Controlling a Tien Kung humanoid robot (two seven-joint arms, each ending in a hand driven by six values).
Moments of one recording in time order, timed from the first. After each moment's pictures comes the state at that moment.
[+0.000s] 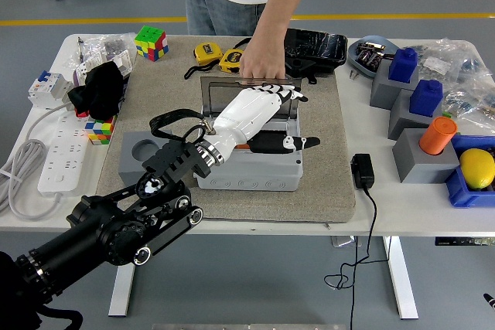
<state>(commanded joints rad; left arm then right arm) -0.64 0.00 -0.68 -1.05 2.03 0.37 -0.06 0.14 -0.20 1.67 0.21 -1.67 -0.02 -0.03</state>
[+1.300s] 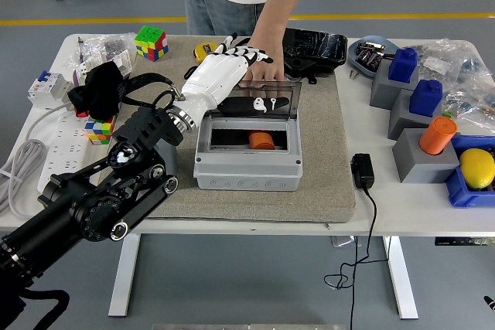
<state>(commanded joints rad) -0.64 0.10 -0.81 -1.14 2.09 0.17 0.08 0.13 -0.20 1.69 0.21 -1.68 -0.02 -0.04</state>
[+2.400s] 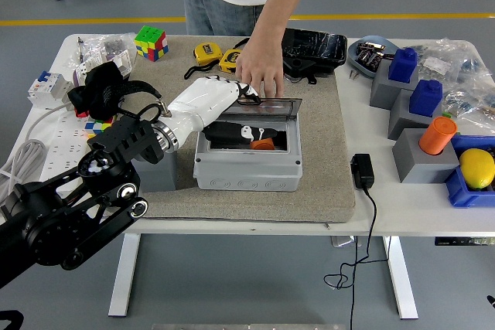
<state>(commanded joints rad) -0.57 0.26 -0.77 -1.45 2.05 0.00 0.20 0.14 -0.21 1.70 0.21 -1.68 -0.02 -0.04</state>
